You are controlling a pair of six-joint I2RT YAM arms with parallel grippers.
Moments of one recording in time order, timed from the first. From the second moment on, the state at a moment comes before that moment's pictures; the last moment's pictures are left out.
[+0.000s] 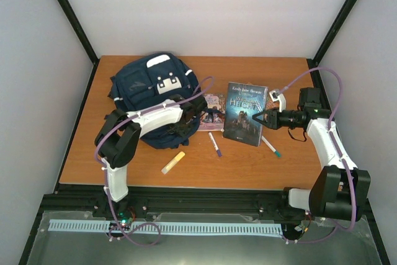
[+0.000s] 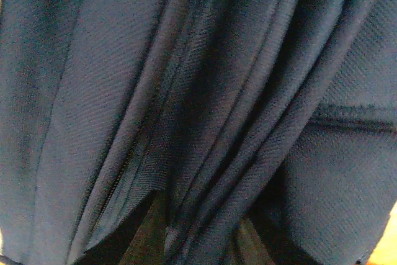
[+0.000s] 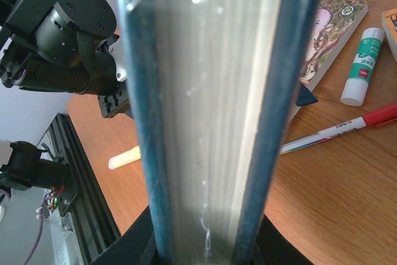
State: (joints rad) left arm -0.72 1.91 1.38 -0.98 -0.39 -0.09; right arm -0.12 1.28 0.93 -0.71 -1.04 -0.27
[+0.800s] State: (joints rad) left arm -0.68 1.61 1.45 -0.93 -0.42 -0.11; right arm 0.09 1.49 1.07 -0.84 -1.06 -0.08
